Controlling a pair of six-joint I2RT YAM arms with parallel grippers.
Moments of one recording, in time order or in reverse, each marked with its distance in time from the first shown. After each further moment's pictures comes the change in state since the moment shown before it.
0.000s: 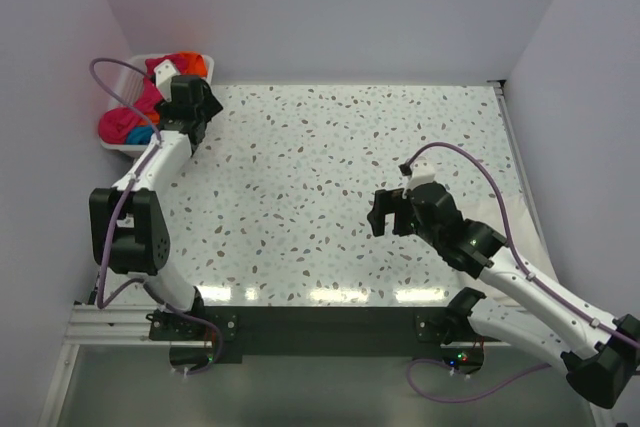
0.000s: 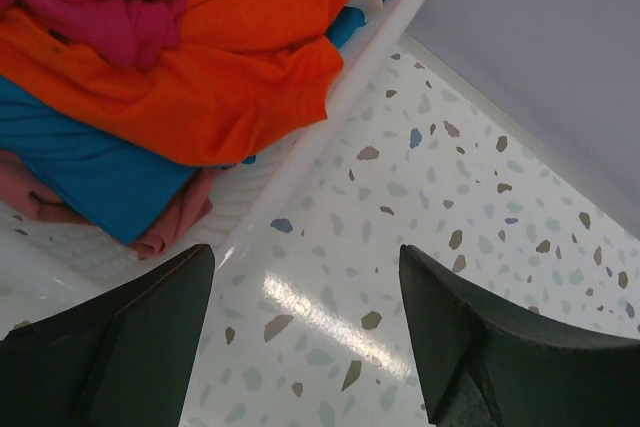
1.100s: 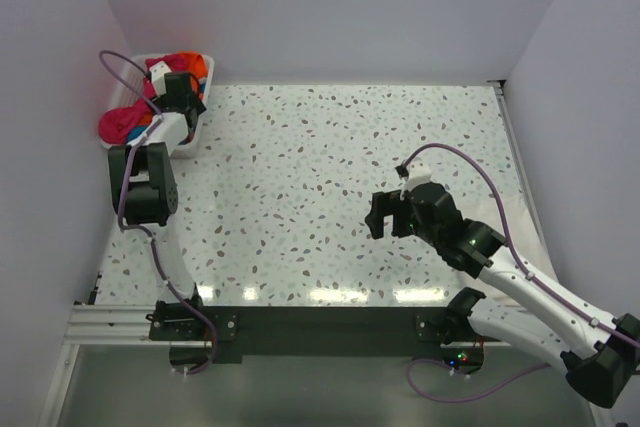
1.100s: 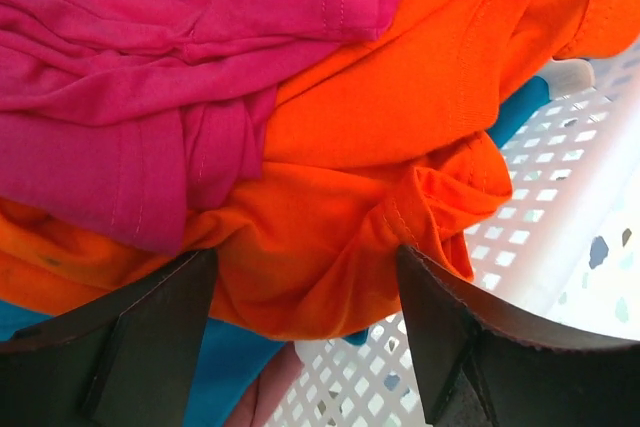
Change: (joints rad) left arm 0.140 0.438 0.277 0.059 -0.047 0.167; right arm 0.000 0.005 0.000 0.001 -0.049 -0.028
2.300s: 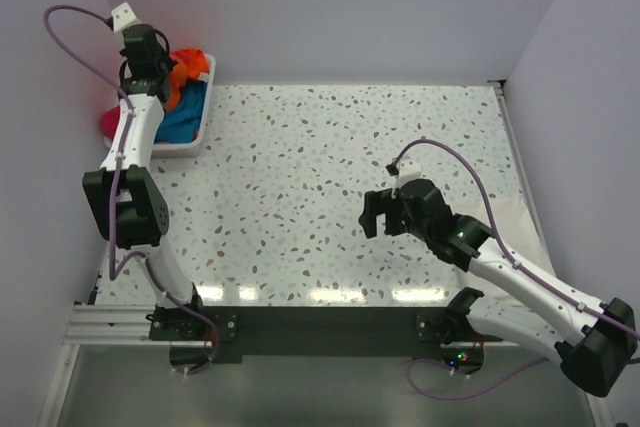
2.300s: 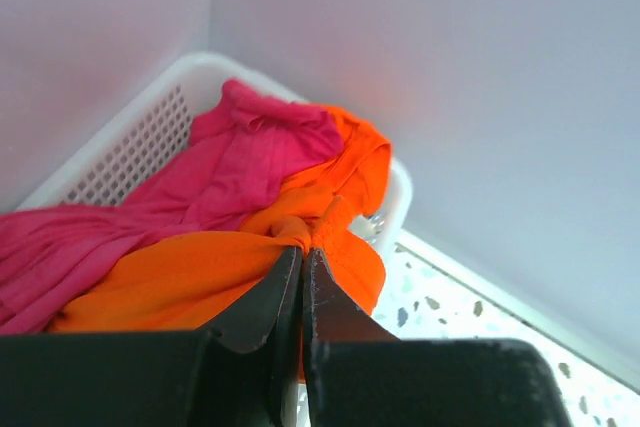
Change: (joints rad) left arm 0.040 -0.192 0.213 -0.064 0.150 0.040; right arm 0.000 0.083 0.000 0.050 -0.029 -0.002
